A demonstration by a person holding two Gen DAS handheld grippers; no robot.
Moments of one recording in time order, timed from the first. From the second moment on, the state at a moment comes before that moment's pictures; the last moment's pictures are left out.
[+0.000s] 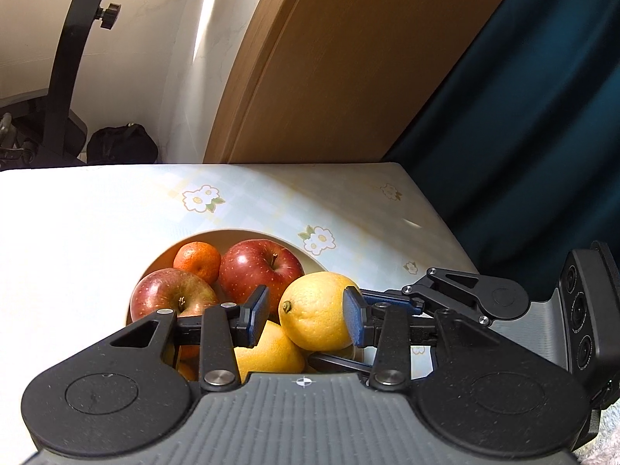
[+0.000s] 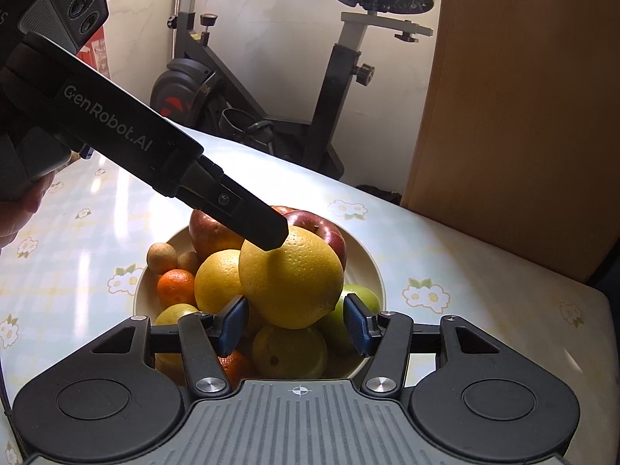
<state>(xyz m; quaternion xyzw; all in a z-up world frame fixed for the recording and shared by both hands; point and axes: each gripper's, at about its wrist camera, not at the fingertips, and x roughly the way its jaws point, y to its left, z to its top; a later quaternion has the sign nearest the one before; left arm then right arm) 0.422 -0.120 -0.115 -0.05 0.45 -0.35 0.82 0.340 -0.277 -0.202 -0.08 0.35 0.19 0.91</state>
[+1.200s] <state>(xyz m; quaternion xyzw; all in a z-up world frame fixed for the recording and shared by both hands) 0.301 -0.044 -0.035 0.03 0.32 -0.19 0.93 0.244 -0.284 -0.126 0.05 0.28 0.09 0.96</state>
